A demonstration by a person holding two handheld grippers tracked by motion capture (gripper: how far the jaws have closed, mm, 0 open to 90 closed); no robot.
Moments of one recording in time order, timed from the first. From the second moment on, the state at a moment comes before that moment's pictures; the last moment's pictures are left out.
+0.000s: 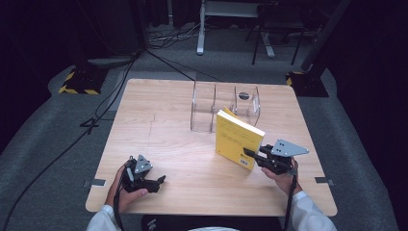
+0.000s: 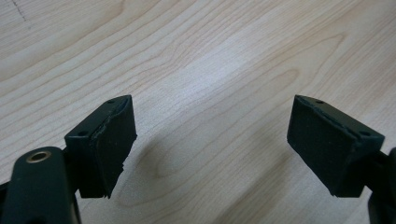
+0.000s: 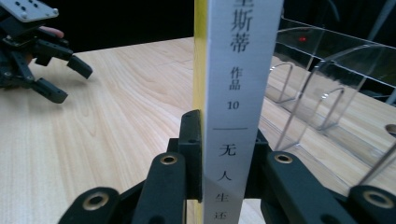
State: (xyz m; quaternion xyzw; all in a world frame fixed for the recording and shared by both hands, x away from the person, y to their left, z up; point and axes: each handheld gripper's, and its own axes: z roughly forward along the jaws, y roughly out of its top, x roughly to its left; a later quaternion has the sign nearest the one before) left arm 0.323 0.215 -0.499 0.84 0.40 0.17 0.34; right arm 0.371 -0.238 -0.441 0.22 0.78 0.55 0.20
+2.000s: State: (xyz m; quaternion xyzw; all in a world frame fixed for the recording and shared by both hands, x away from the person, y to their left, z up) left arm 0.327 0.213 -0.505 0.84 0.40 0.16 0.34; right arm 0.446 -0.234 -0.381 0.35 0.70 0.51 0.35
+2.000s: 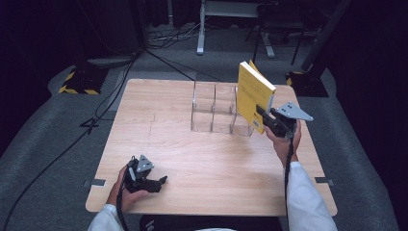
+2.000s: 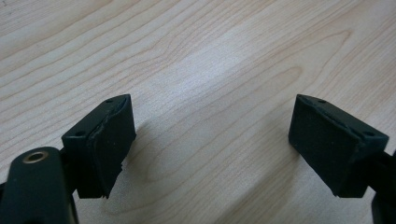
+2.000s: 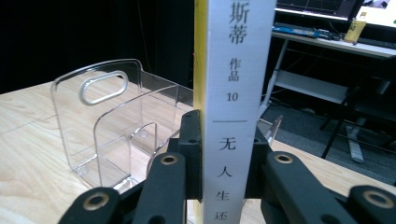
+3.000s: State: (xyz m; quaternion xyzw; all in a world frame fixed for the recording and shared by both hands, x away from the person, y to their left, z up) left arm 0.327 0.213 -0.505 0.84 0.40 0.16 0.34; right arm 0.489 -0.208 -0.425 0.41 0.69 0.47 0.37
